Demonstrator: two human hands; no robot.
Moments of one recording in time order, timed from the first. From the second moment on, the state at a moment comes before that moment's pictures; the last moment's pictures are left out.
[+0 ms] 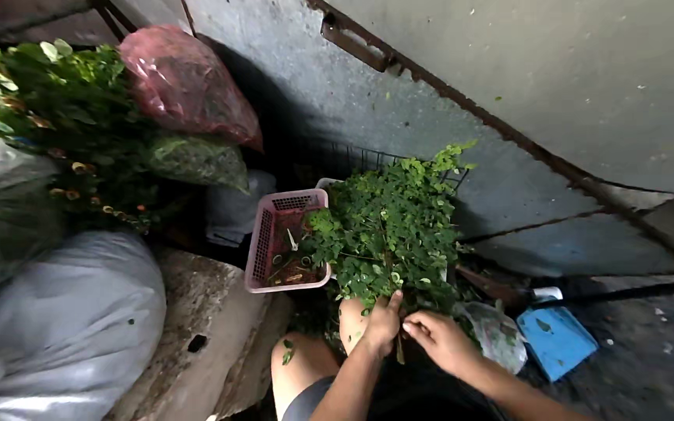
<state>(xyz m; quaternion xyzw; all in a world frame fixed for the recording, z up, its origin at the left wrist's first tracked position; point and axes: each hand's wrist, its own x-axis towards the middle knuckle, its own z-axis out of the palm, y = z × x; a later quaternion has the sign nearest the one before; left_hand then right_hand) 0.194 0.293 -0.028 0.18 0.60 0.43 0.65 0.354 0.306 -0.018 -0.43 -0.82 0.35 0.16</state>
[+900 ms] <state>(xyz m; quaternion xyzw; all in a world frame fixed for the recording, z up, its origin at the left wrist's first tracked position) 0.111 0.277 0.196 0.81 0.59 0.00 0.02 0.335 0.392 0.211 -0.23 -0.95 0.19 -0.11</state>
